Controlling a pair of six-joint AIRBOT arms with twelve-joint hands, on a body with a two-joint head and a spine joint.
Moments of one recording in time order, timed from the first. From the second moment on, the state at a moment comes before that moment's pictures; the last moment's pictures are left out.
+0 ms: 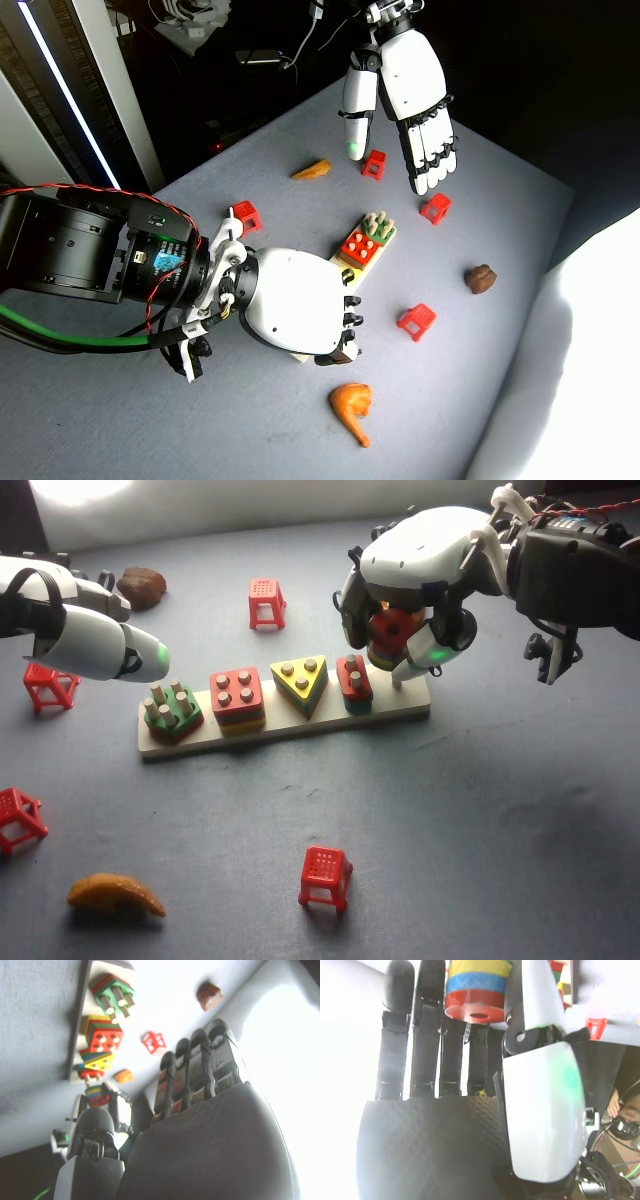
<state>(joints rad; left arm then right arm) 0.23 -0.73 0.83 0.79 0.64 -0.04 -0.26 -1.38 1.39 0.44 0.10 -1.42</state>
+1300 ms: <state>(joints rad) 0.23 -0.73 0.84 0.79 0.64 -0.04 -0.25 -1.34 1.36 0.44 0.04 -1.43</state>
